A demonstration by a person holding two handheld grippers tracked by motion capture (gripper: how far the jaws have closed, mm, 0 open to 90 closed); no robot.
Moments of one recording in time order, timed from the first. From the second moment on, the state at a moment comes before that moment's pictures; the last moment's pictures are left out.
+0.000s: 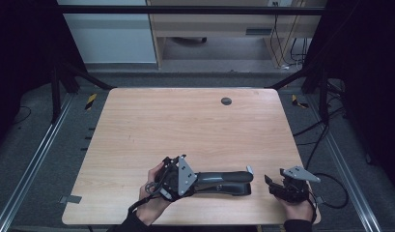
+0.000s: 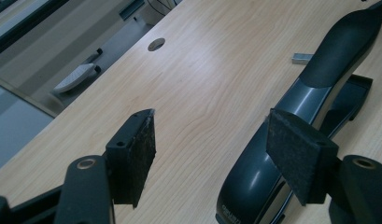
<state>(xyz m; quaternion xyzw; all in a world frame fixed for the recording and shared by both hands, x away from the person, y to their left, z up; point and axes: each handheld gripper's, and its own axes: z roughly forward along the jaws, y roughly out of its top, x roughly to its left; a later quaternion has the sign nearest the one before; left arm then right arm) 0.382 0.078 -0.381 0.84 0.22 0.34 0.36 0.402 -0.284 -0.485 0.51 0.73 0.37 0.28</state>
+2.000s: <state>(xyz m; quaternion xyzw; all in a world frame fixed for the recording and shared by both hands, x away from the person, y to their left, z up) 0.361 -0.008 -0.409 0.88 0.13 0.36 0.29 0.404 -0.286 -0.485 0.51 0.73 0.37 0.27</state>
